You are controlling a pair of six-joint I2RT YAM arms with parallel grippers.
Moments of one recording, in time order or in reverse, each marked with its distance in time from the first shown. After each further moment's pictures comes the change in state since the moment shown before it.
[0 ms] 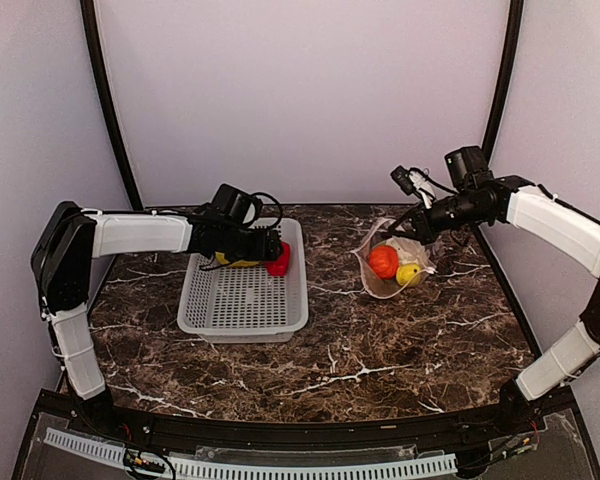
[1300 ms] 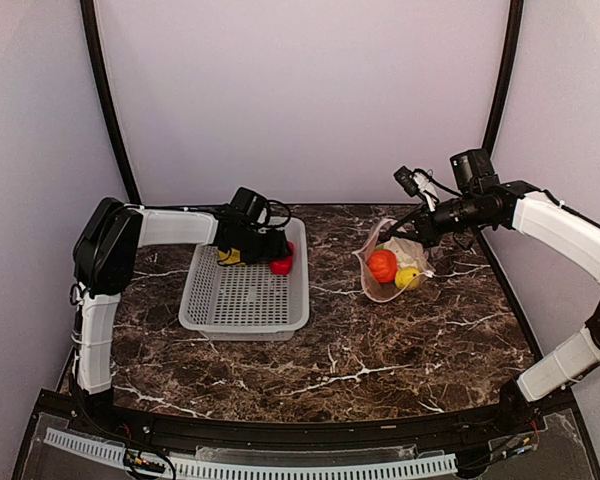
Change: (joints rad) left arm 0.055 0.304 0.270 -0.054 0.129 -0.102; right arm 0.000 -0.054 -0.063 0.046 -0.044 -0.027
